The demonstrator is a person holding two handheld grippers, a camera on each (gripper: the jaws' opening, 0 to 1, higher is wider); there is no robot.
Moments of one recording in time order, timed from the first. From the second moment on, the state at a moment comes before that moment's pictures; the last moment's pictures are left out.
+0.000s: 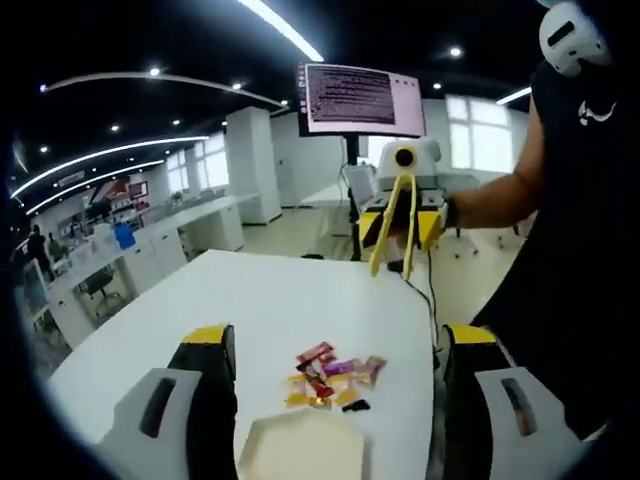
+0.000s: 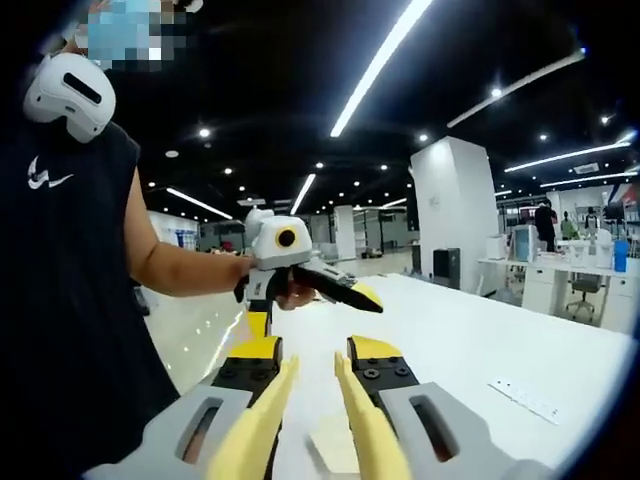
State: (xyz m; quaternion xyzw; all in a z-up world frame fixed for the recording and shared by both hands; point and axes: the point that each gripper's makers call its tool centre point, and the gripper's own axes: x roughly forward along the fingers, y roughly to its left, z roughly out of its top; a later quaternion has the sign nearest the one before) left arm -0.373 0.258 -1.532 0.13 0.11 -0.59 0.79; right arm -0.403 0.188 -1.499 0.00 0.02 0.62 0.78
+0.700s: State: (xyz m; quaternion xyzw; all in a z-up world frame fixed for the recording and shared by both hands) left arm -0.380 0.341 -1.615 0.11 0.13 -0.45 0.88; right arm -0.385 0.155 -1.552 -0.05 0.07 0.56 0.83
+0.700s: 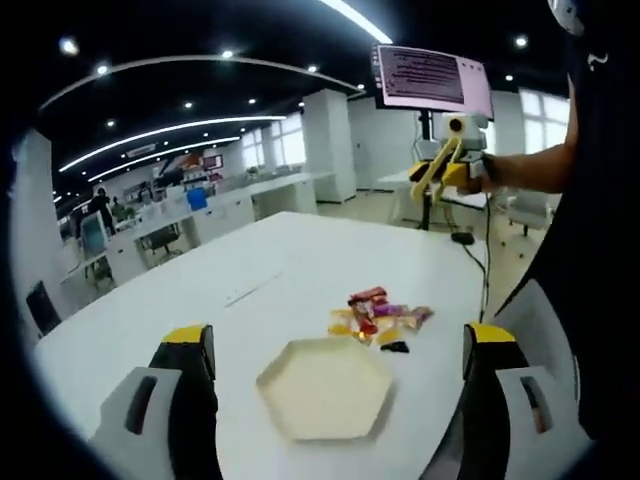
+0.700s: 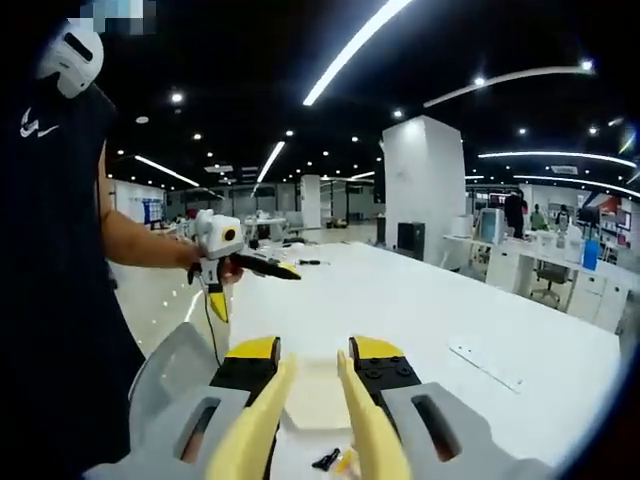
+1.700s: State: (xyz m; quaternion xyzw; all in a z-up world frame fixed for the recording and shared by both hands) left arm -0.427 0.386 -1.737 0.07 0.18 -0.38 0.90; right arm -0.379 0.136 -1.651 -0.09 0.13 0.50 0.85
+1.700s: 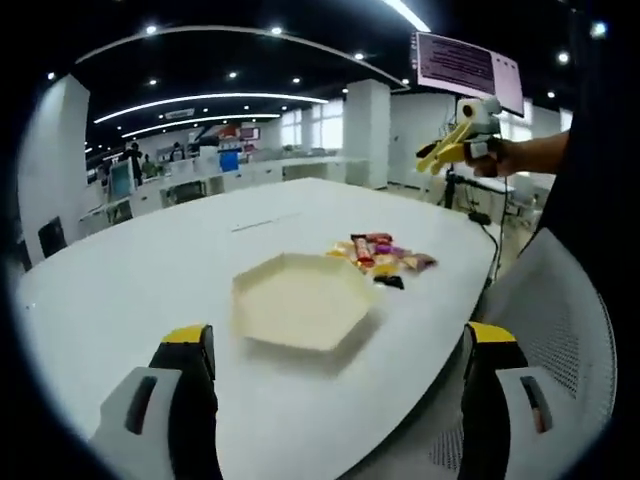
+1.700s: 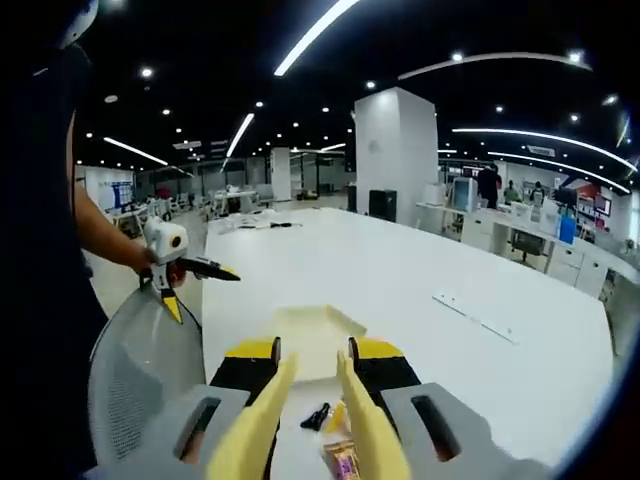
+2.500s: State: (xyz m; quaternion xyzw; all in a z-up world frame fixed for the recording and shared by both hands) left arm -0.427 0.381 -1.742 0.07 0.18 -0.38 0.90; right arm -0.369 0.093 -1.763 -0.15 0.24 0.51 0.81
